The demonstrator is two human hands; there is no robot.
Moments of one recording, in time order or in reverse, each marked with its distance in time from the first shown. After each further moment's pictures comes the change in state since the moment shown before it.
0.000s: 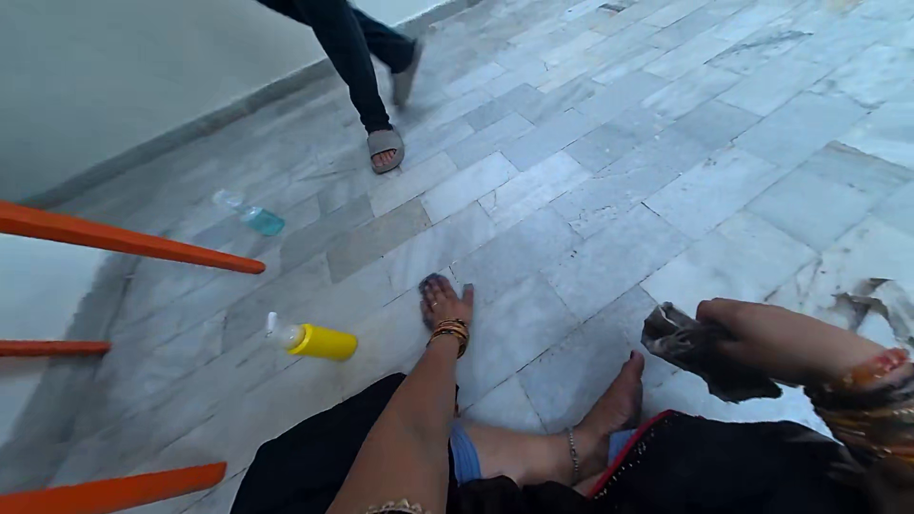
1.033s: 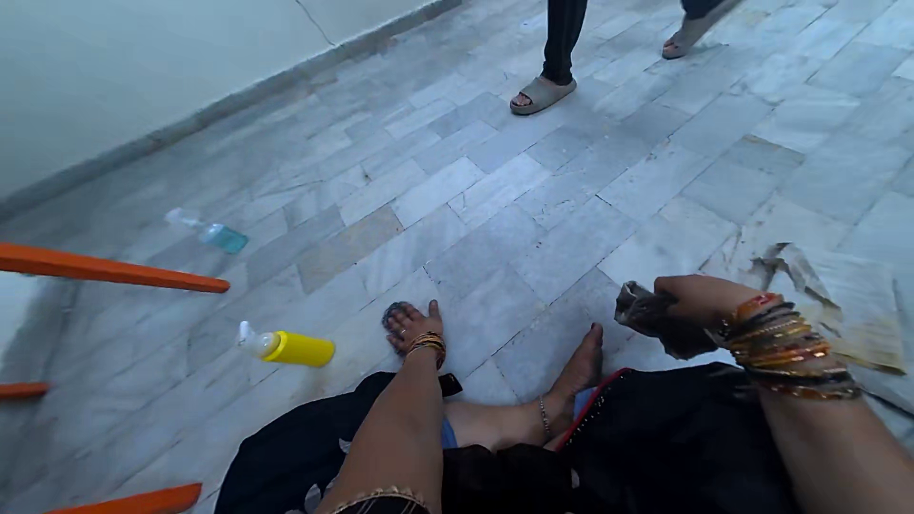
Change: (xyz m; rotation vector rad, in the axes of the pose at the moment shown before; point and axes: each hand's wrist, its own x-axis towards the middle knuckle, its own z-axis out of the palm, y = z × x) left_hand -0.056 -0.007 -0.014 -0.020 -0.051 -0.255; right_hand -0.005 0.017 0.019 0.035 0.006 0.159
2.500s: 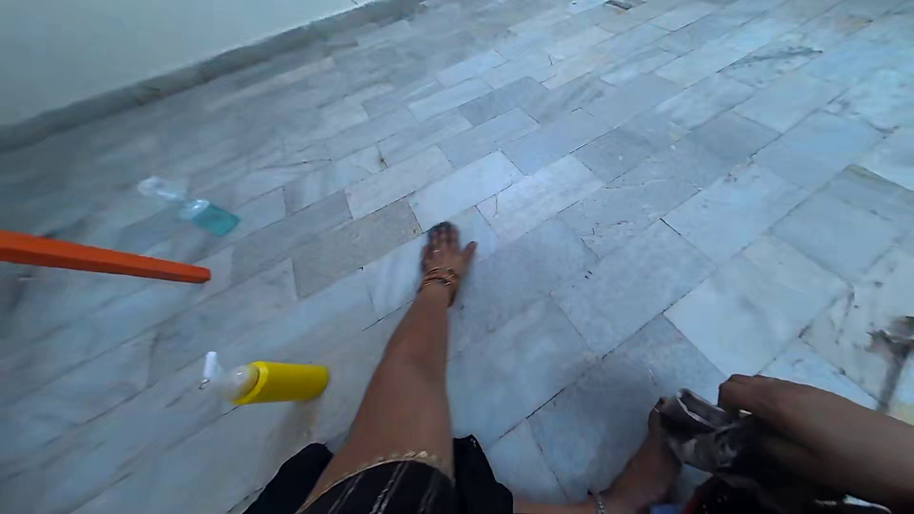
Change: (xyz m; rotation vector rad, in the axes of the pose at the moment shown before) left_hand 0.182 0.102 -0.018 0.054 0.015 0.568; right_hand 0.020 -0.029 0.005 -0.033 -0.087 -0.441
